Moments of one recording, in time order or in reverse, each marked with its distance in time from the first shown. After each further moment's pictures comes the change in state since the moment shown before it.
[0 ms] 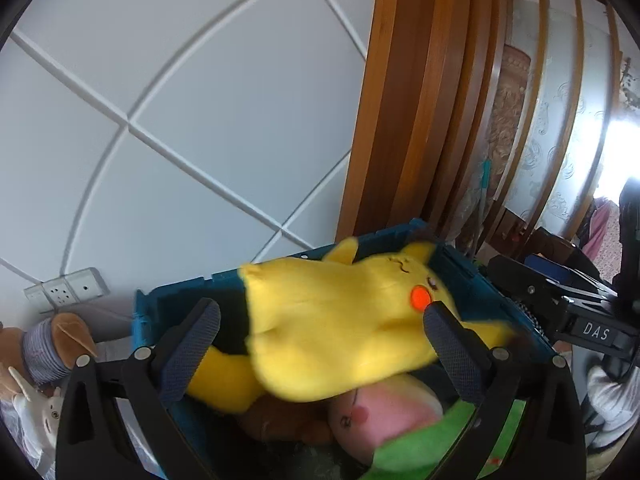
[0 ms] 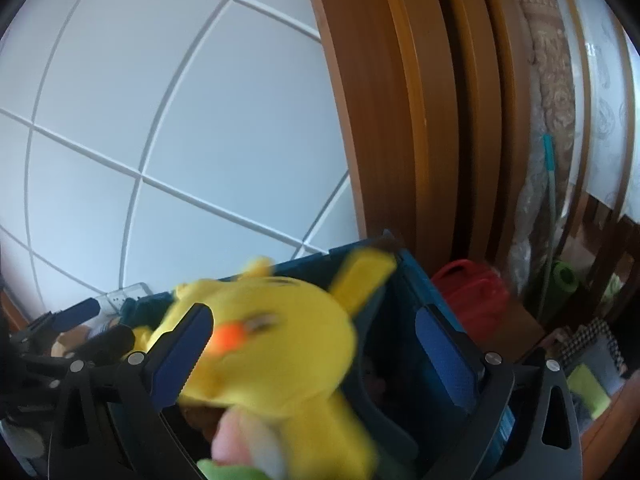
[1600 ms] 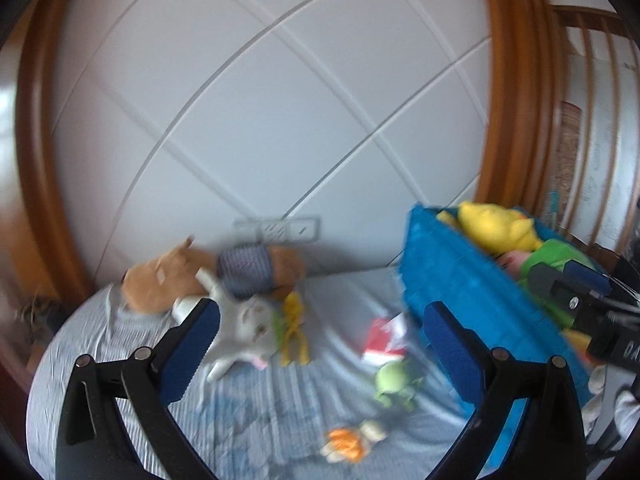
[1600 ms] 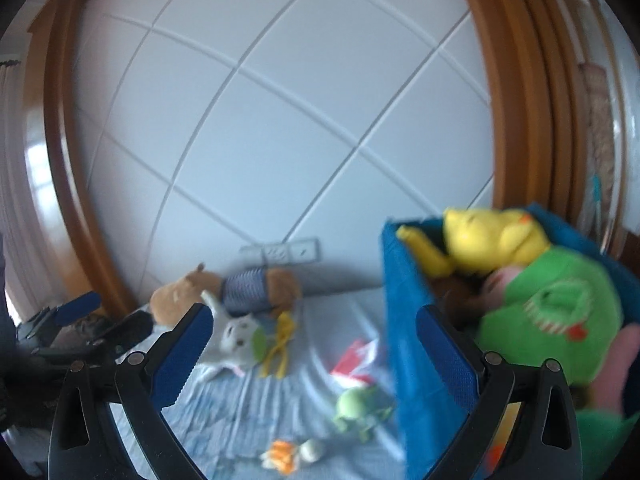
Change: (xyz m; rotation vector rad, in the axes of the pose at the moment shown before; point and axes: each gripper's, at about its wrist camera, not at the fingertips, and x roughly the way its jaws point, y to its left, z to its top) left arm -0.330 0.251 -0.241 -0.179 -0.146 0.333; right arm -0.193 0.347 -0.215 -0.162 -0.107 0.194
